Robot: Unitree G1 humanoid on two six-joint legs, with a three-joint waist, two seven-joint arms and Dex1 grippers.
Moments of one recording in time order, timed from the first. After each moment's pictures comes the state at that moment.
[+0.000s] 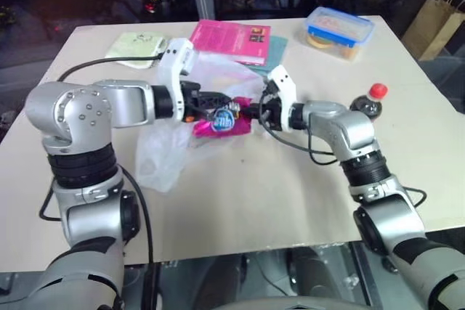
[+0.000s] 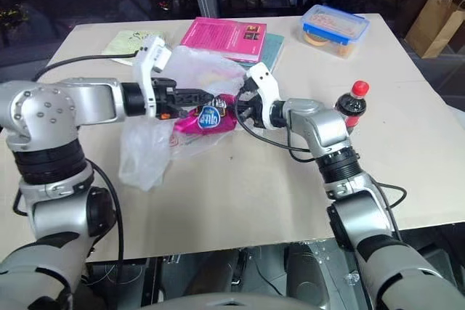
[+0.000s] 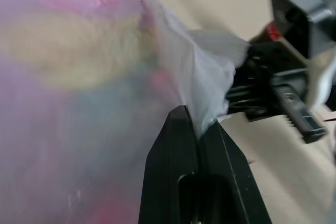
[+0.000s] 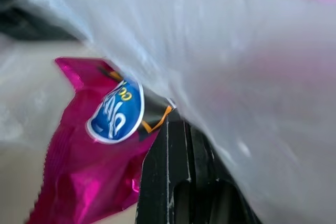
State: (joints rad) left arm -0.92 0.52 0.27 -0.16 -0.79 1.61 -0.41; right arm -0.89 -0.06 0.12 0.28 0.34 0.78 0.58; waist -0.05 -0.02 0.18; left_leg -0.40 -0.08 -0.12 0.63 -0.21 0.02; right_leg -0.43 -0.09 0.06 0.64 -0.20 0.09
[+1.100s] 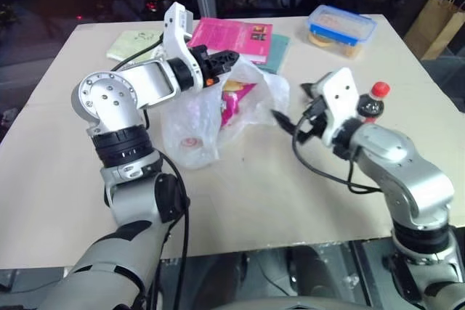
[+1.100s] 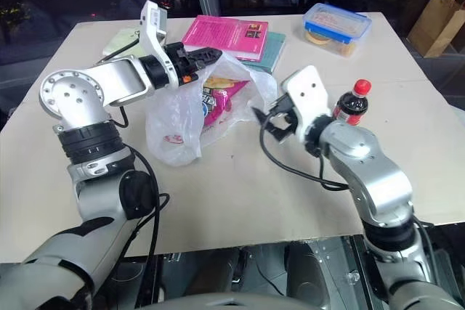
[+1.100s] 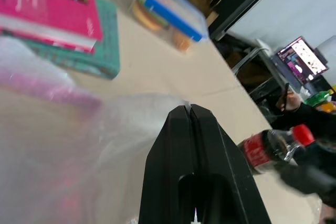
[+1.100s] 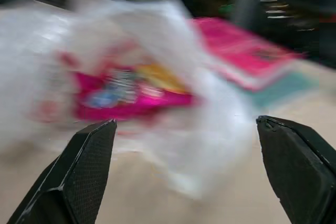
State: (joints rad) left arm -1.06 0.31 0.45 0.09 -0.79 1.39 -0.18; right arm -0.45 -0.45 0.08 -0.74 0.22 1.00 0.28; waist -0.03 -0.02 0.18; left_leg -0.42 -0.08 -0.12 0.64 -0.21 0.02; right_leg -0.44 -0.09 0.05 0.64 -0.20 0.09
